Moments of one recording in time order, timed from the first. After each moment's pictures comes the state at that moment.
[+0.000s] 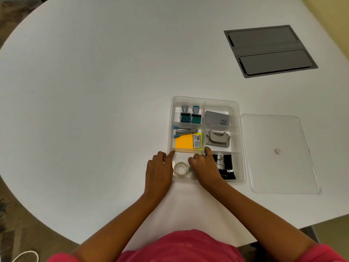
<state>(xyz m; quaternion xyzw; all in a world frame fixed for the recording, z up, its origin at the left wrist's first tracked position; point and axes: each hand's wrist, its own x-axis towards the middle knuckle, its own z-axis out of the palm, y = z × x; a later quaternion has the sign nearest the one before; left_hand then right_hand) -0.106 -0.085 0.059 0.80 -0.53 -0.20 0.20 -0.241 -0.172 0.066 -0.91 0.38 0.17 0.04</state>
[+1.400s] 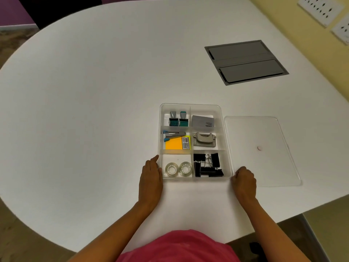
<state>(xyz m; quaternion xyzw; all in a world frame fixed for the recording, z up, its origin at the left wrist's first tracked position) -0.118 -0.058 0.056 0.78 -0.45 -0.27 0.35 -0.383 -0.154 0.061 -0.63 0.76 -0.04 0.17</state>
